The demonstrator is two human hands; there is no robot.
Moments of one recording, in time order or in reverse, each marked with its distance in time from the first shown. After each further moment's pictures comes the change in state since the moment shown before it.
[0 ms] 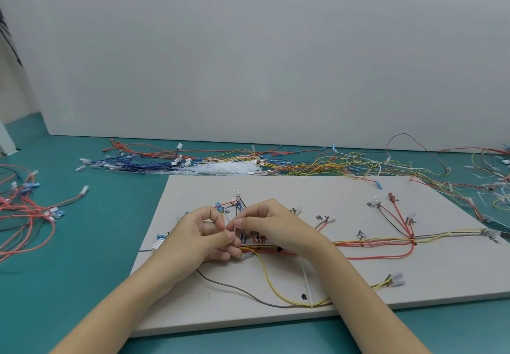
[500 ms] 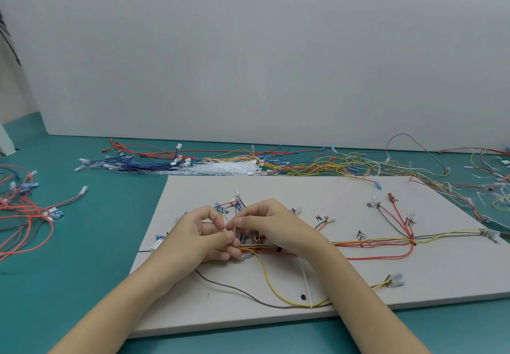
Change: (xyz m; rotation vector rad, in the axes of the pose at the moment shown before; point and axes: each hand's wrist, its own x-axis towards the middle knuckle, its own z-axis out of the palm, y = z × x) left_hand 0.002 -0.003 -0.002 -0.013 -0.006 -0.016; right_hand 0.001 0.004 -0.002 0.024 -0.004 -0.014
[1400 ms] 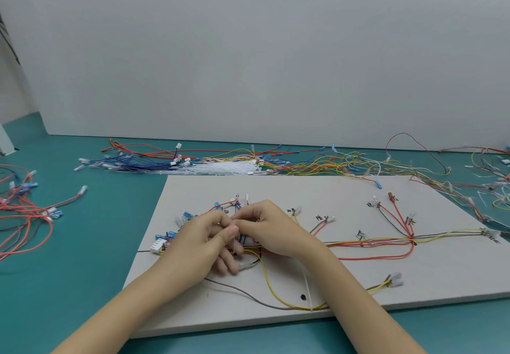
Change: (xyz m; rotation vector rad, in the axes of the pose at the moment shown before) left_hand -0.001 -0.006 0.008 0.230 -0.029 0.153; right_hand 0.006 0.010 0.007 -0.151 0.042 -0.113
